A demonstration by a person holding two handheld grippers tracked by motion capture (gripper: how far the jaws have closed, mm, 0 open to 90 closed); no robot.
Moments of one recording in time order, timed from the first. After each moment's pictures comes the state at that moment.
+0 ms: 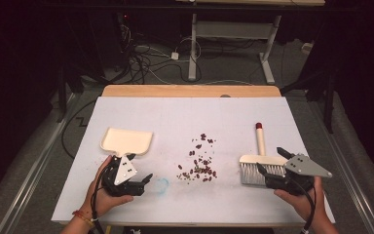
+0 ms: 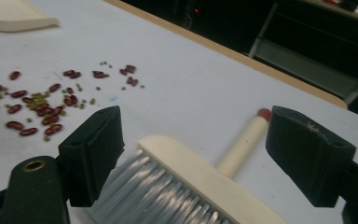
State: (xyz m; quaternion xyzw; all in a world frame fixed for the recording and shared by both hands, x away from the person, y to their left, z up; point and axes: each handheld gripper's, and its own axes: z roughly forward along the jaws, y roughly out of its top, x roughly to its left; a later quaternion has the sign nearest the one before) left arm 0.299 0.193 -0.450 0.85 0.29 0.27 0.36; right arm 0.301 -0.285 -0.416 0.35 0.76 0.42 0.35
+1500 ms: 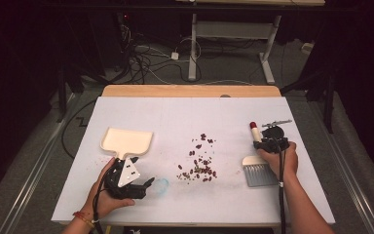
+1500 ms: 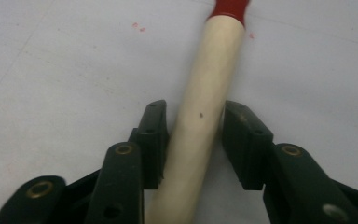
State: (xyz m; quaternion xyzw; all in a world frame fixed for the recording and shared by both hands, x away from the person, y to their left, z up) left arm 0.297 0.188 -0.454 0.86 0.28 0.26 0.35; right arm 0.444 -0.277 -0.457 0.55 0.78 0.24 0.20
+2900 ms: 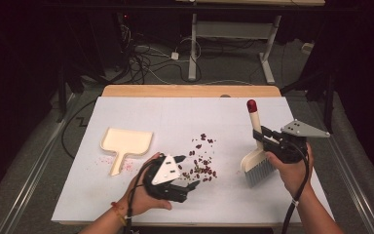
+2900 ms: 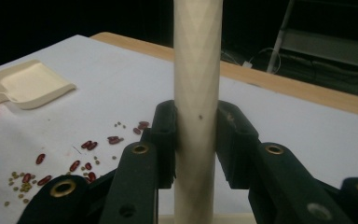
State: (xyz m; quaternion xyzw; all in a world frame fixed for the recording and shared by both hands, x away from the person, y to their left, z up) left arm 0.288 0.084 -0.398 0.85 0.18 0.17 0.46; right arm 0.354 -0.263 -0.363 0.39 0.74 0.48 0.27
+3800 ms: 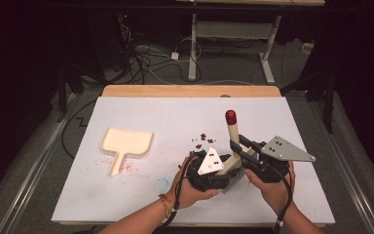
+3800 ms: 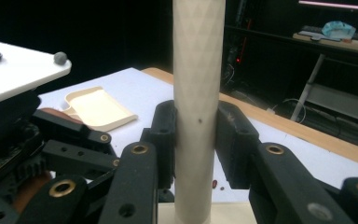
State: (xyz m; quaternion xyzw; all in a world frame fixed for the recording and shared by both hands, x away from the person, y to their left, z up) left arm 0.311 -0.008 -0.401 0.83 0.18 0.14 0.51; right arm 0.300 -0.202 -0.351 0.30 0.73 0.53 0.29
